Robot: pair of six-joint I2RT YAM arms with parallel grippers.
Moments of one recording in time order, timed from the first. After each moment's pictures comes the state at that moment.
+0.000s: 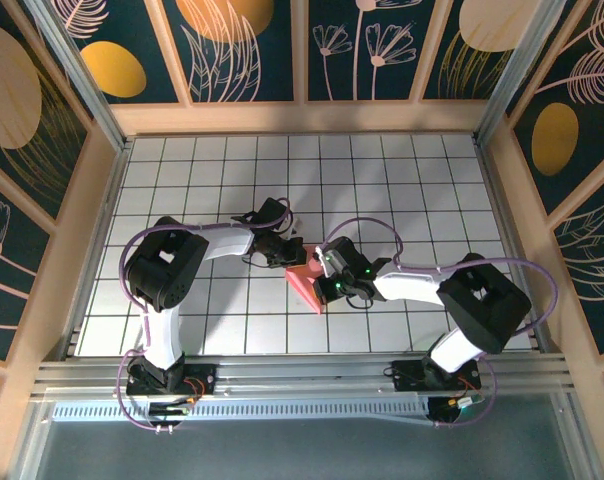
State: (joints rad) left arm -0.61 1.95 1.09 -0.24 0.51 -0.62; right arm 0.83 1.55 0.66 -0.09 -0.20 0.42
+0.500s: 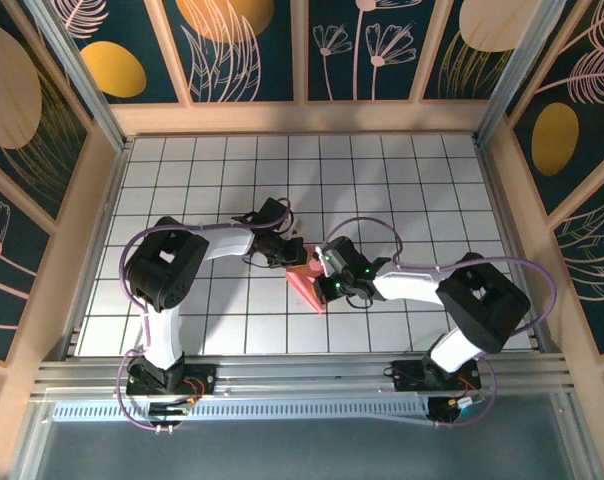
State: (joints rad) left arm -0.62 1.95 1.09 -0.24 0.51 -0.62; right arm 0.83 1.56 0.66 -0.09 -0.18 0.42
